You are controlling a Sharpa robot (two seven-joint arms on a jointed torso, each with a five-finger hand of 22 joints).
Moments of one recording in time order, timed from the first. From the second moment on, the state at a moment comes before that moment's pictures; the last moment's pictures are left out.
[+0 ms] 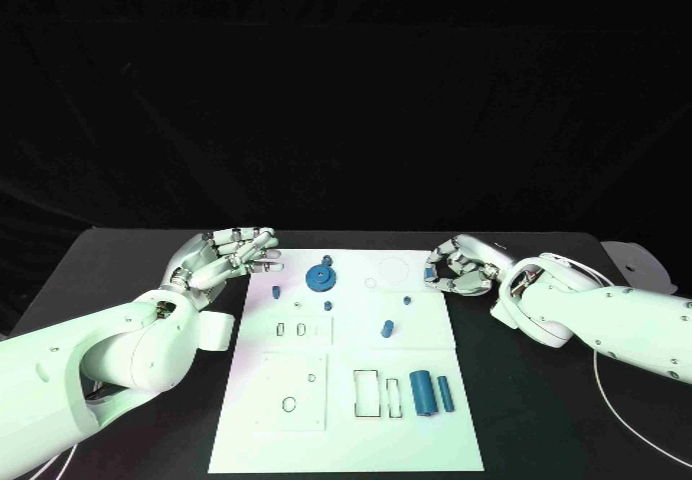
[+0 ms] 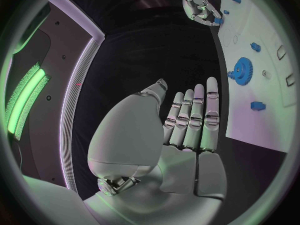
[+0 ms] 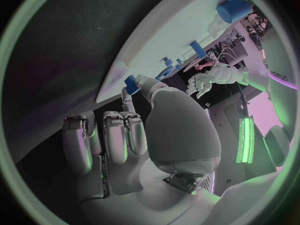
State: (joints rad) left arm 1.19 -0.93 -0.01 1.65 -0.03 -0.39 0.47; left_hand 1.46 -0.11 0.29 0.21 0.05 0.85 0.22 0.24 0.17 1.01 0.17 0.07 0.07 0.96 0.13 0.27 0.26 0.17 1.01 0.23 0.32 0.10; right arm 1.24 -0.96 -0.11 1.41 -1.18 -0.43 0.11; right_hand 1.32 -0.15 0.43 0.14 0.21 1.00 0.12 0.27 0.47 1.47 0.03 1.57 1.31 1.46 -0.03 1.56 1.31 0.01 1.46 0.08 1.57 1.31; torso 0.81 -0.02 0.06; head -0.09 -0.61
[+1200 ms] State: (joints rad) left arm 1.19 -0.90 -0.01 1.60 -0.02 -0.39 0.47; left_hand 1.46 -0.11 0.29 0.21 0.05 0.85 0.22 0.24 0.17 1.01 0.17 0.07 0.07 0.96 0.13 0.27 0.27 0.17 1.01 0.23 0.32 0.10; right arm 1.23 -0.71 -0.12 1.59 -1.42 -0.49 -0.09; right_hand 1.30 -0.13 0.44 0.16 0.23 1.00 0.12 0.27 0.47 1.47 0.03 1.57 1.31 1.47 -0.03 1.56 1.31 0.01 1.46 0.08 1.57 1.31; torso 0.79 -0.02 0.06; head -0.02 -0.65
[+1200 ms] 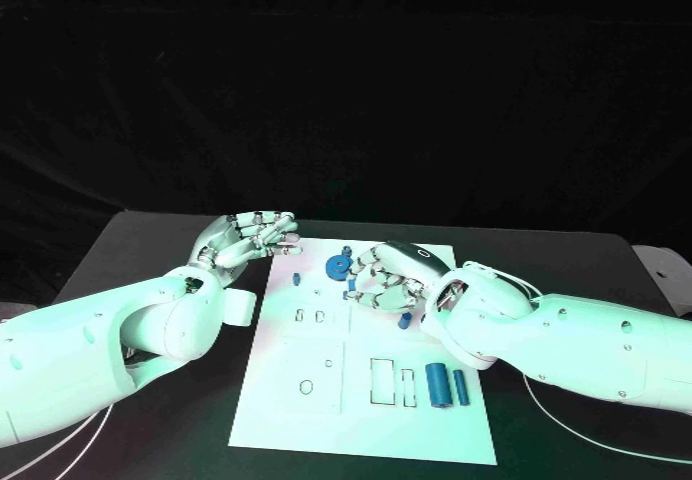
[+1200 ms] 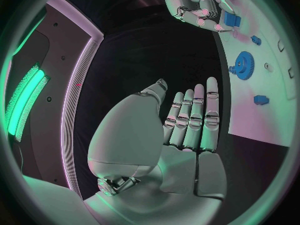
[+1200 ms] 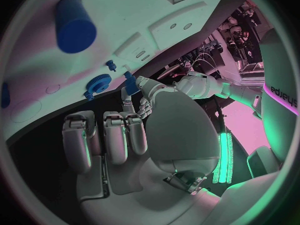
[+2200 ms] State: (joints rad) left arm 1.19 -0.90 -0.01 1.60 -0.02 -0.39 0.47; left_hand 1.46 -0.11 0.29 0.21 0.05 0.85 0.22 0.24 0.17 1.01 0.18 0.07 0.07 0.96 0.13 0.27 0.27 0.17 1.01 0.23 0.32 0.10; right arm 1.19 -0.61 -0.13 1.56 -1.58 -0.41 -0.19; right_hand 1.29 -0.14 0.44 0.16 0.23 1.00 0.12 0.27 0.47 1.47 0.03 1.57 1.31 1.47 -0.03 1.56 1.31 0.01 1.46 0.08 1.57 1.31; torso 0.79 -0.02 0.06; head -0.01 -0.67
